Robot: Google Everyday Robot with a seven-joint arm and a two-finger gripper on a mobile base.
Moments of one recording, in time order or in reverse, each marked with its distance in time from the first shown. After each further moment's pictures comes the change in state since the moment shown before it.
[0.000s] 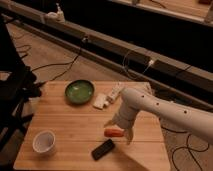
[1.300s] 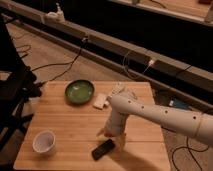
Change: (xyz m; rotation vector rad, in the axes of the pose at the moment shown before) arm -0.017 -0.011 0.076 -0.101 -0.104 -0.092
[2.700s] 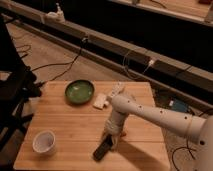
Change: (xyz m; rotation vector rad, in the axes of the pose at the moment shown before) arm 0.012 -0.019 0.006 0.055 -0.100 -0.026
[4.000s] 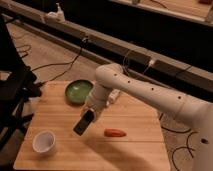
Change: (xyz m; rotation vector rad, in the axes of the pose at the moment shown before) arm -0.051 -0.119 -0.111 0.124 0.138 -0.192
